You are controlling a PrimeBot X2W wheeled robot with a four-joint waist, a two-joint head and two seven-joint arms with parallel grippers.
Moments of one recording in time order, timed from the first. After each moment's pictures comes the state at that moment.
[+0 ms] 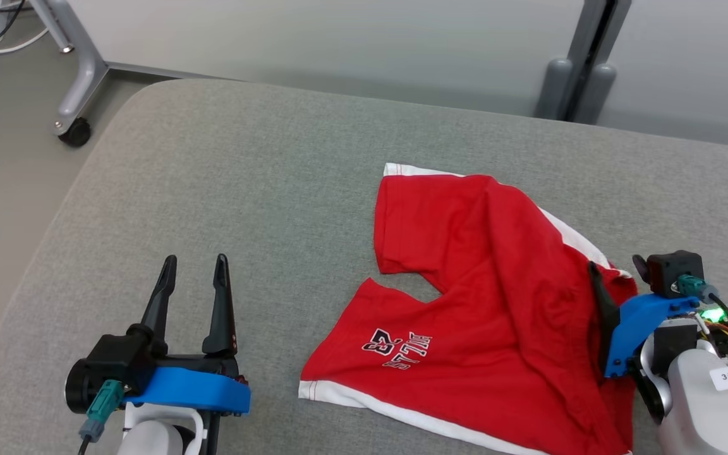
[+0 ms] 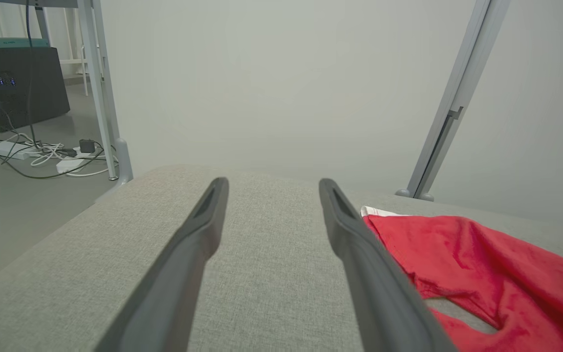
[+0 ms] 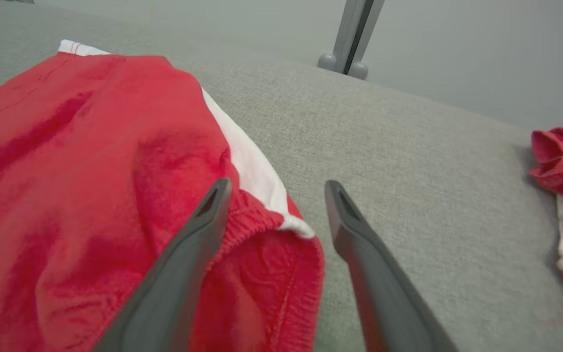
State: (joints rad) left arm -0.13 0.06 -0.10 0.23 -0.24 -0.10 -0.26; right arm -0.42 -0.13 -0.09 0.64 -0.06 0.13 0.01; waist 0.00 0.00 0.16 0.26
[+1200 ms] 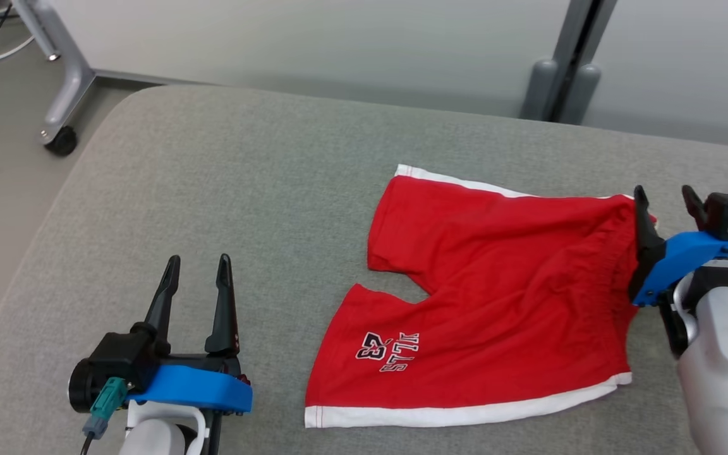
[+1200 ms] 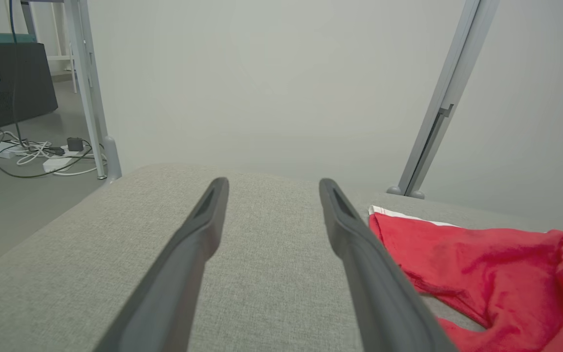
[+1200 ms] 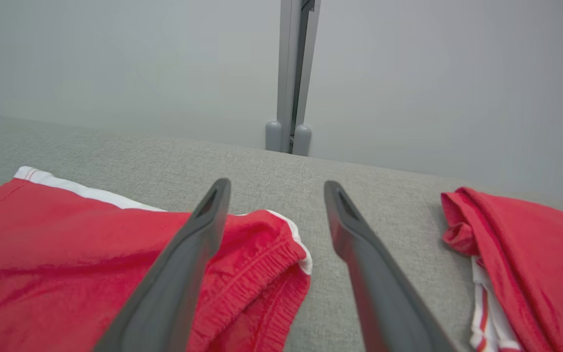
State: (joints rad) left arm -0.14 0.05 -0.11 0.25 -0.24 -0.11 -0.26; right arm -0.71 -0.18 -0.23 1.01 -0.09 0.13 -0.24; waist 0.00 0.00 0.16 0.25
